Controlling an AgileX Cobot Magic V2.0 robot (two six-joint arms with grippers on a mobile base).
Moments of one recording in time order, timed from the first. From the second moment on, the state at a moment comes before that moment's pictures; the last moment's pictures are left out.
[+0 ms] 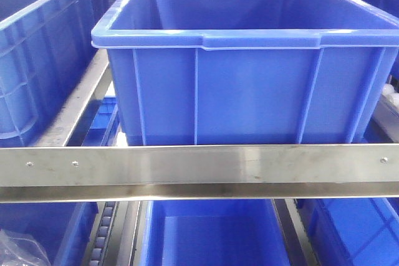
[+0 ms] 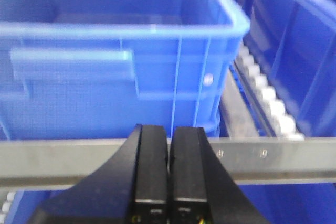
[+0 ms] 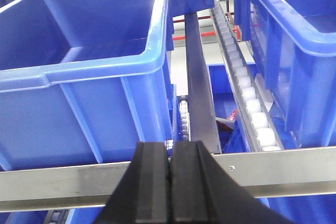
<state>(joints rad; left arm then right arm) -0.09 0.02 0.01 0.06 0.16 -0.08 0.02 -0.01 0.03 0.13 0.09 0.07</state>
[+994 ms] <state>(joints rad) -0.09 0.00 0.01 0.09 0.10 -0.07 0.02 -0.01 0.03 0.13 0.09 0.07</state>
